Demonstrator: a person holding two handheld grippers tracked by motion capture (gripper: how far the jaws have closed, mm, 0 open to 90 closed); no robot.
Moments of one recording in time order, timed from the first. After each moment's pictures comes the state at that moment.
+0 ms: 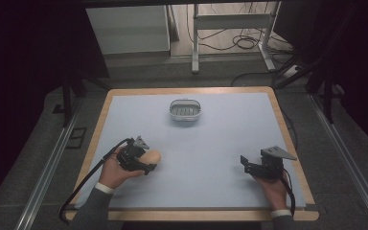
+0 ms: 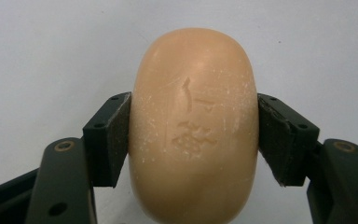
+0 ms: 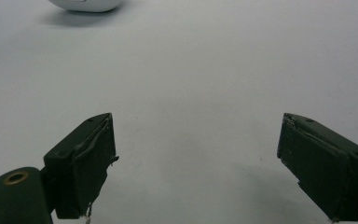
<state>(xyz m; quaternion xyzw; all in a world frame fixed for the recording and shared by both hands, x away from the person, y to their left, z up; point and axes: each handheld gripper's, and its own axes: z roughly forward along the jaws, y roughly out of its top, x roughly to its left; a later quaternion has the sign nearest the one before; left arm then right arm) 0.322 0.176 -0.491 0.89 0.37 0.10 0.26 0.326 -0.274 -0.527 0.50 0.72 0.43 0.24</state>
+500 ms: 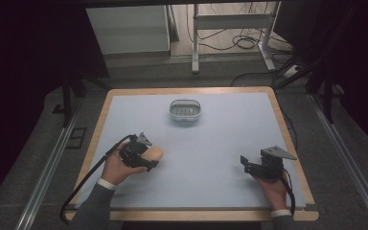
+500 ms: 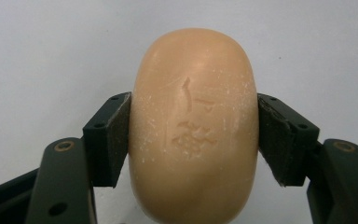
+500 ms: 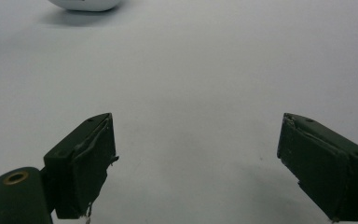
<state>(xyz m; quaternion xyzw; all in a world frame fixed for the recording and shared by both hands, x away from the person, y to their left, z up) 0.330 0.167 -0.483 0.89 0.36 0.11 0.26 0.327 -0.274 -0.528 0.50 0.72 0.42 0.24</state>
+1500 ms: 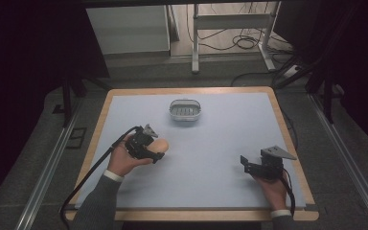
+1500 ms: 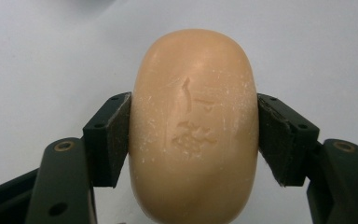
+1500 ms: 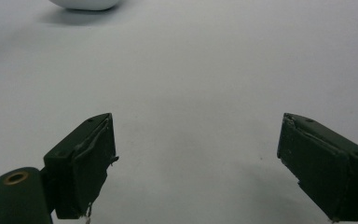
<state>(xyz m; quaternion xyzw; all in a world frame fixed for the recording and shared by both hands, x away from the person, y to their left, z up) 0.349 0.153 -0.466 0.89 0.35 0.12 0.27 0.327 -0.274 -0.527 0.50 0.72 0.42 0.24</state>
